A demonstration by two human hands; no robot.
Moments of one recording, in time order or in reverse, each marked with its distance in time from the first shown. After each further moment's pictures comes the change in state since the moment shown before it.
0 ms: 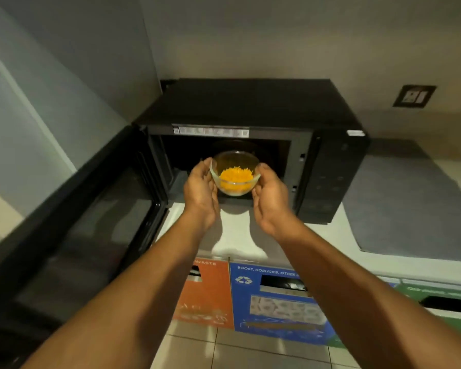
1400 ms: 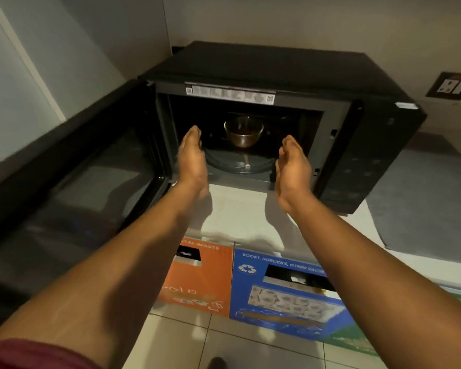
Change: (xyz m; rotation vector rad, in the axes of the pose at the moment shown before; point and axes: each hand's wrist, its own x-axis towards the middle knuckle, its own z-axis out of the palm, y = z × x) left_hand 0.046 -0.007 -0.047 0.158 0.072 0.147; right_hand 0.032 0.021 -0.017 -0.164 0.042 -0.096
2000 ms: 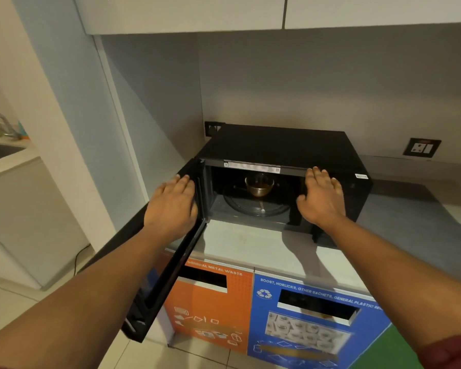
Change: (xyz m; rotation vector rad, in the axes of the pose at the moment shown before) left_hand -0.104 0.172 -0.103 1.966 -0.085 0.813; right_hand -0.051 -0.126 -0.026 -1.622 -0.036 -0.554
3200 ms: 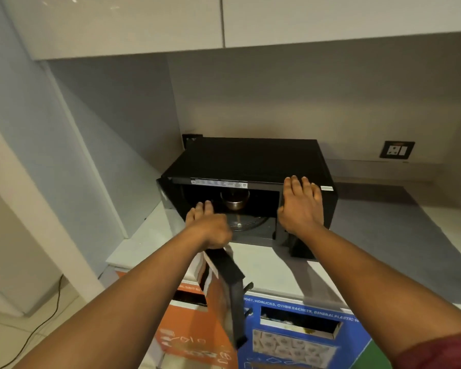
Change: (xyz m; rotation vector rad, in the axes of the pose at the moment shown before) left_hand 0.063 0.159 -0.040 -0.219 -0.727 -0.077; right_hand 0.027 0.049 0.014 -0.128 0.046 0.012
